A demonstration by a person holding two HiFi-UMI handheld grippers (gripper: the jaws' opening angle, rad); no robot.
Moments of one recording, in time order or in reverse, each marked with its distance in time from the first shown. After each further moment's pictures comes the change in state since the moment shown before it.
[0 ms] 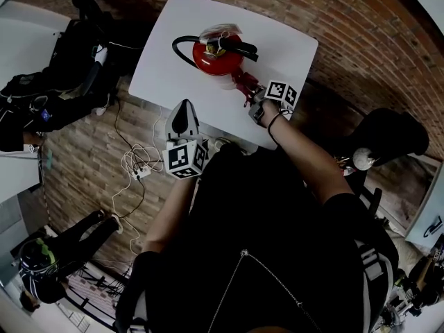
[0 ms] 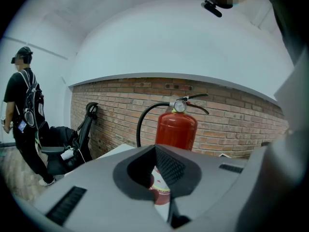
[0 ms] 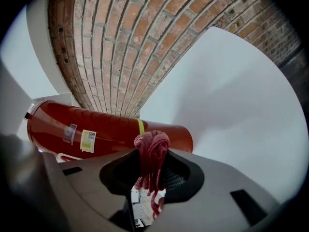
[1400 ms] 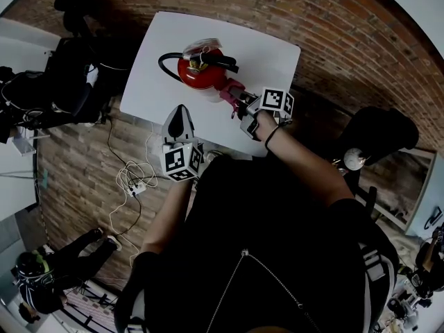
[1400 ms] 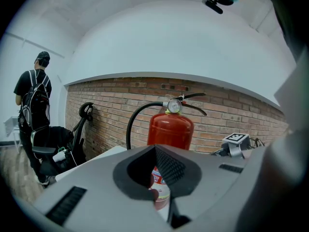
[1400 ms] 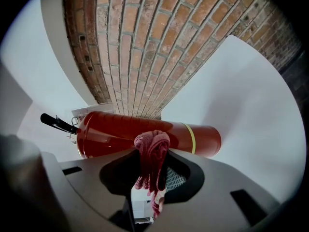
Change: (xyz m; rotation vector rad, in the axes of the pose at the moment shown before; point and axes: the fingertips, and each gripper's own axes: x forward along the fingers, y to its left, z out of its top) left arm 0.022 -0.023 0.006 0.001 -0.016 -0.044; right arm -0.060 0.104 0.008 -0.002 0.009 0.181
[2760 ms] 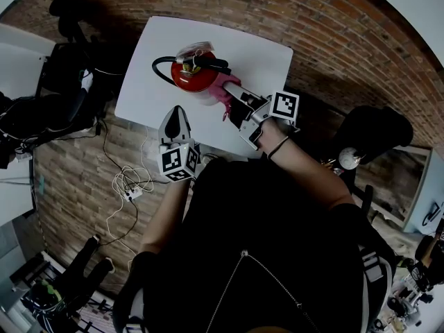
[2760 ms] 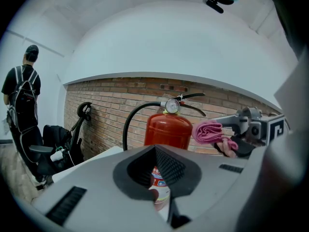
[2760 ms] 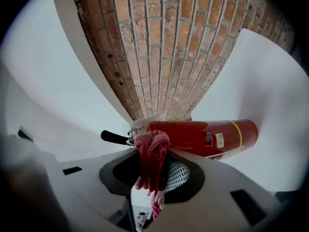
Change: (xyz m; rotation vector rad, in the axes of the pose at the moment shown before) left arm 0.009 -0.005 -0.001 -0.010 -0.006 -0.016; right arm -0.044 0.122 0.012 0.073 -0.069 0.314
